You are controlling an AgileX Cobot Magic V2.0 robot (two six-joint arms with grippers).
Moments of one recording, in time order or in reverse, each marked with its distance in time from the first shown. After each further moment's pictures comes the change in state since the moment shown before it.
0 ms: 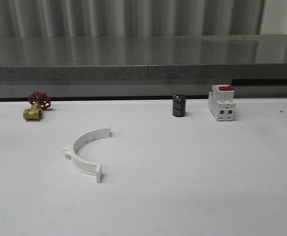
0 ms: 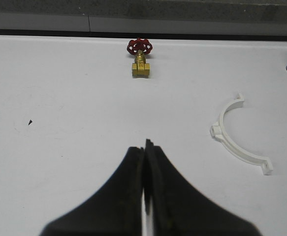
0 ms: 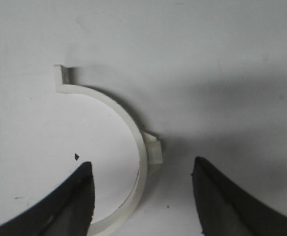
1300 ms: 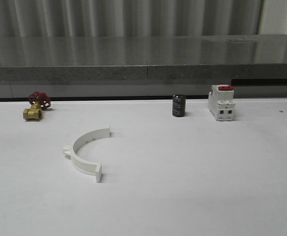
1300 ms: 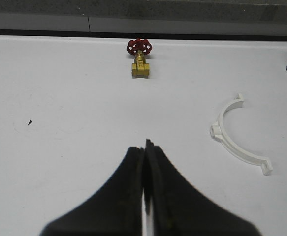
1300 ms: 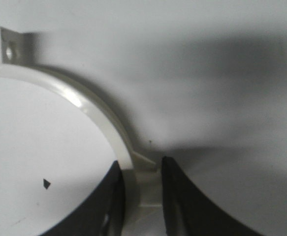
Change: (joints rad) left arm 0.000 0.000 0.000 0.000 0.000 0.000; right arm 0.000 0.180 -0.007 0.023 -0.069 -0.041
